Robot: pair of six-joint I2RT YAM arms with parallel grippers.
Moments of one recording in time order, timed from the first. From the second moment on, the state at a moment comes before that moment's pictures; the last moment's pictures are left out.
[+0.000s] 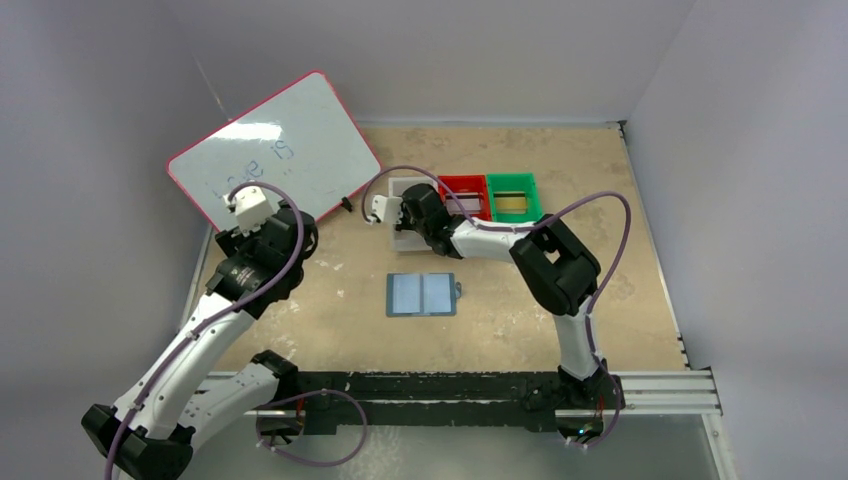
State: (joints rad) left arm -0.50 0.87 0.94 -0.83 -0.95 -0.70; right arm 0.78 2.04 1.30 0.16 0.29 -0.88
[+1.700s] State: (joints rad) left arm -0.50 0.90 0.94 -0.83 -0.93 -0.69; right arm 0.72 1.96 1.40 -0.06 -0.03 0.05
